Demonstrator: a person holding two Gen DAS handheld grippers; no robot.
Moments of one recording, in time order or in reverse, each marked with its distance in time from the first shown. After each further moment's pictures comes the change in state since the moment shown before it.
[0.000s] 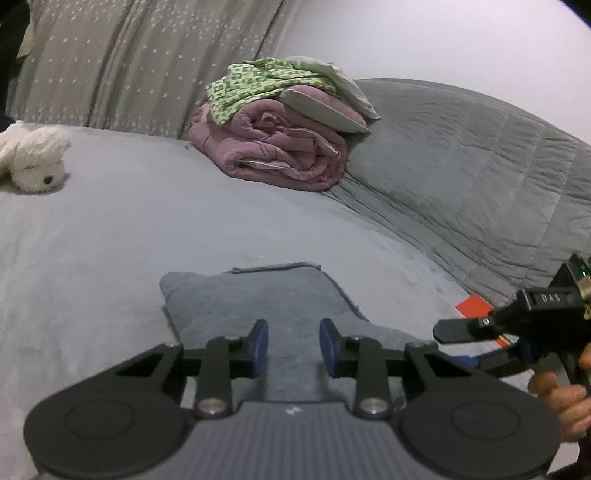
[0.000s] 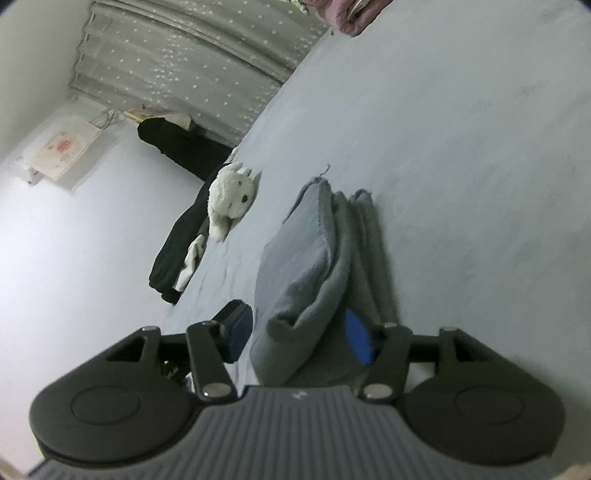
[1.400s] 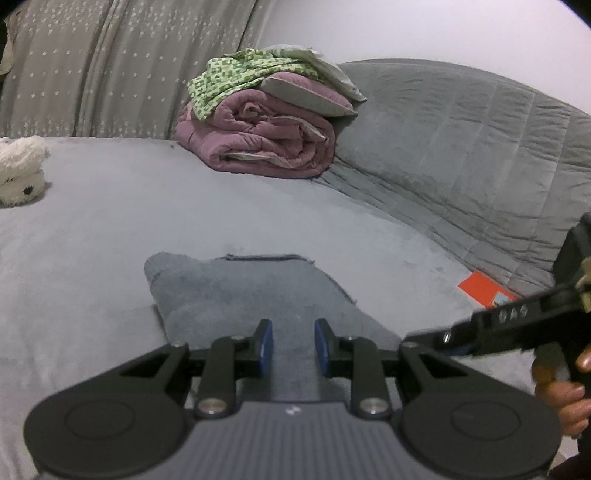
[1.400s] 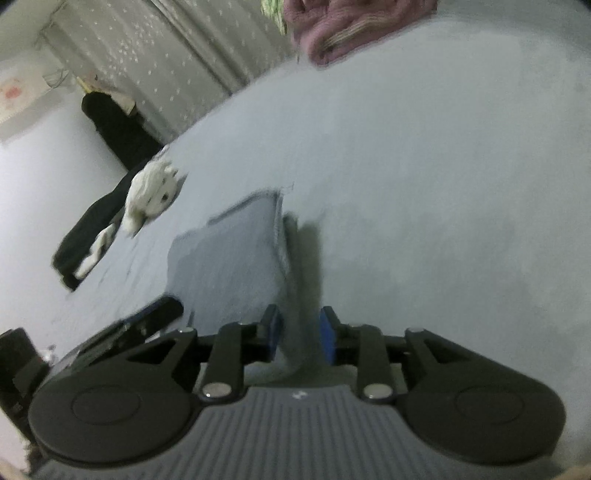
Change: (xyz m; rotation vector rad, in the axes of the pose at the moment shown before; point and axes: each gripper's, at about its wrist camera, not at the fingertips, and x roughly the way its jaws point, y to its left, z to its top) left arm 0.023 -0.022 -0.009 0.082 0.027 0.011; right arm 0.013 0.027 -0.008 -0.244 -0.125 -0.362
